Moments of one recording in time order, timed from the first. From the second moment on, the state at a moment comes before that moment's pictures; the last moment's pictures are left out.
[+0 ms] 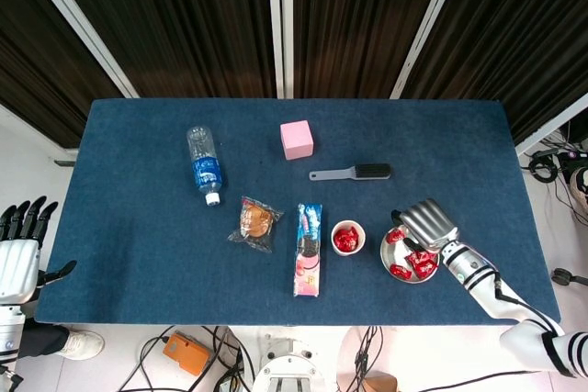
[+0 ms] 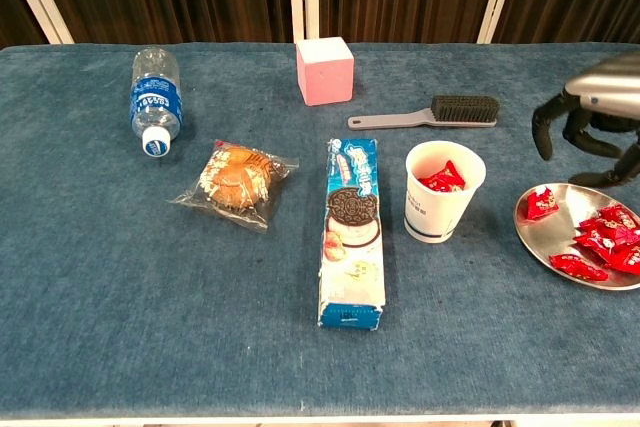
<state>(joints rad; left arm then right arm) -0.04 -1.20 -0.06 -1.50 1.47 1.54 0.09 0.63 -1.21 0.00 -1.59 -1.39 0.91 -0.27</state>
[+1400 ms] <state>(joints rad) -0.03 -1.19 -0.06 -1.49 1.47 1.55 0.07 0.64 -1.32 0.00 -1.46 -1.39 0.87 -0.25</state>
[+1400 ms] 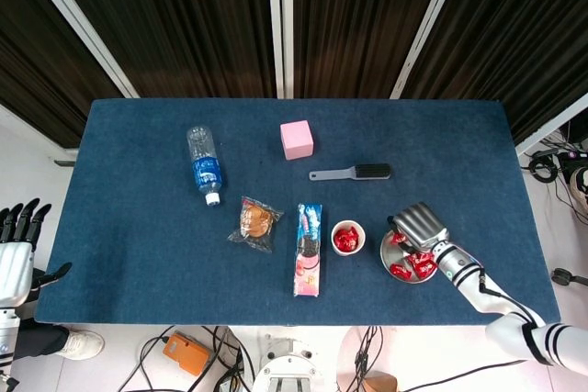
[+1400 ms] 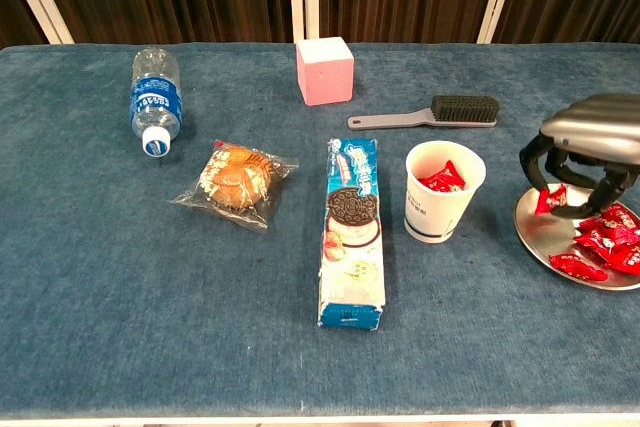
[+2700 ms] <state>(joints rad) -0.03 -1.20 -0.06 -1.49 1.47 1.56 0.07 0.62 -1.18 0.03 -1.69 -1.48 0.99 -0.10</state>
